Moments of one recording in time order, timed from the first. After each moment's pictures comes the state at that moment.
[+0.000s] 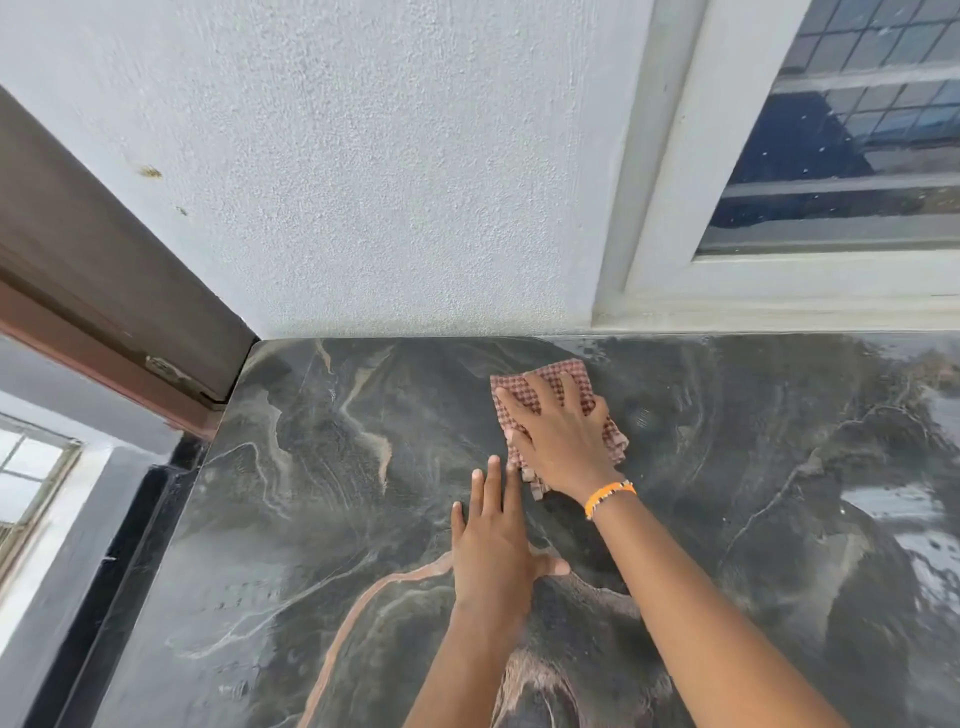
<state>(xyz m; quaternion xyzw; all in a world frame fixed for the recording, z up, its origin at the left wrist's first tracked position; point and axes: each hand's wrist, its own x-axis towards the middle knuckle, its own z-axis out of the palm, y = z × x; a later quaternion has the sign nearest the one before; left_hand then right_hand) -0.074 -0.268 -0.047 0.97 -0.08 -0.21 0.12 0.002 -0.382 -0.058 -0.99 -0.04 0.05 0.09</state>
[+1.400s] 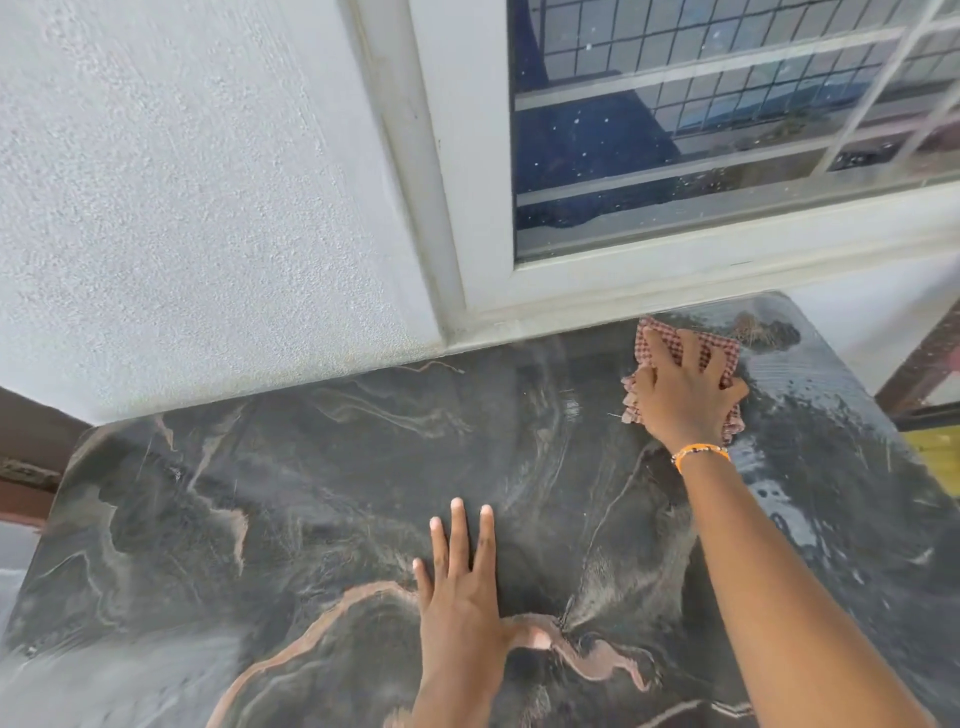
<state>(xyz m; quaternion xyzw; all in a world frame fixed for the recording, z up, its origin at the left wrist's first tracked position) -0.108 -0.342 -0.053 0.94 -0.14 -0.28 0.09 -0.034 -0.620 -0.078 -0.93 0.36 -0.02 0.10</state>
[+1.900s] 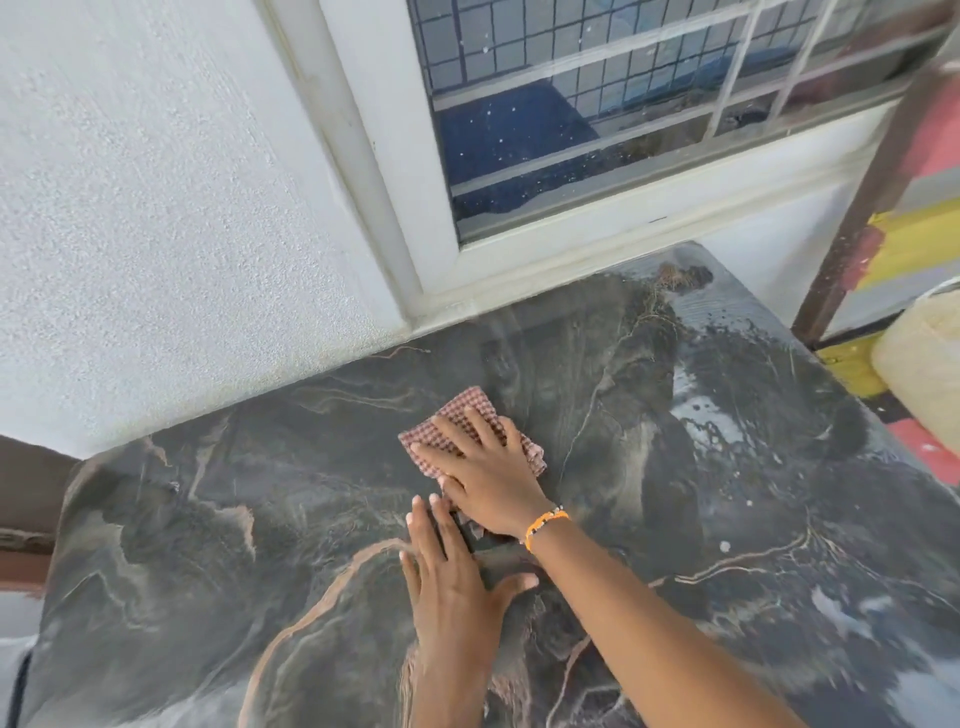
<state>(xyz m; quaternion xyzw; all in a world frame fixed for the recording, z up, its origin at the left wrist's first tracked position) -0.149 -0.318 -0.048 0.96 -0.14 -0.17 0.14 -0.092 -0.434 -0.073 -0.99 0.00 0.04 0.15</state>
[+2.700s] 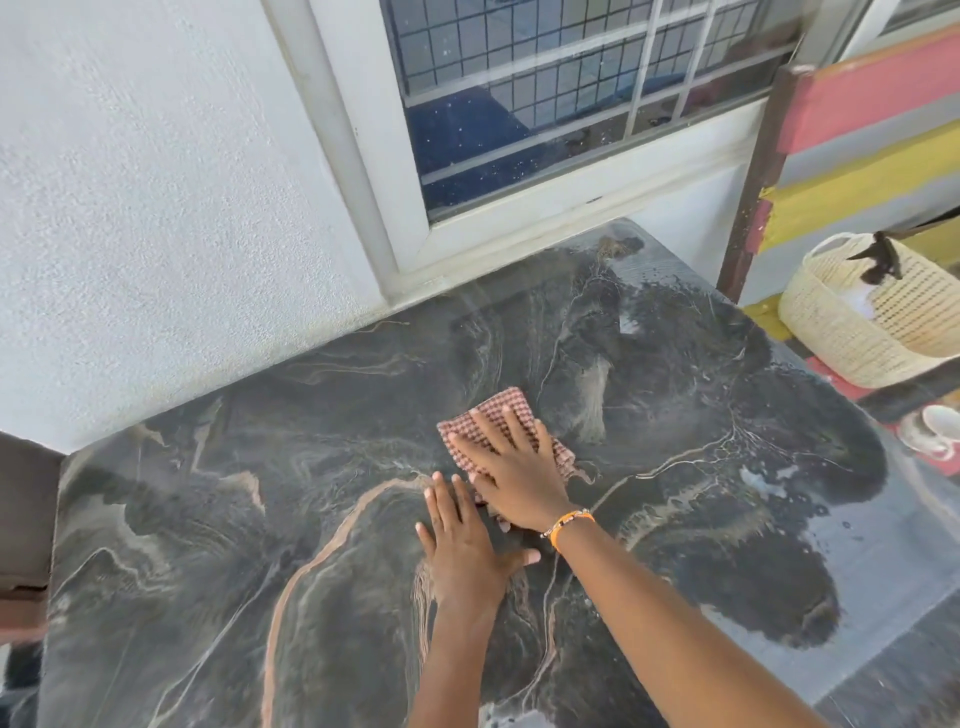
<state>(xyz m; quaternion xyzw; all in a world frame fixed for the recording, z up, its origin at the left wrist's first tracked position) -0.185 -0.290 -0.050 0.94 -0.20 -0.24 0.12 -0.181 -0.407 -0.066 -0.97 0.13 0.08 0.16</state>
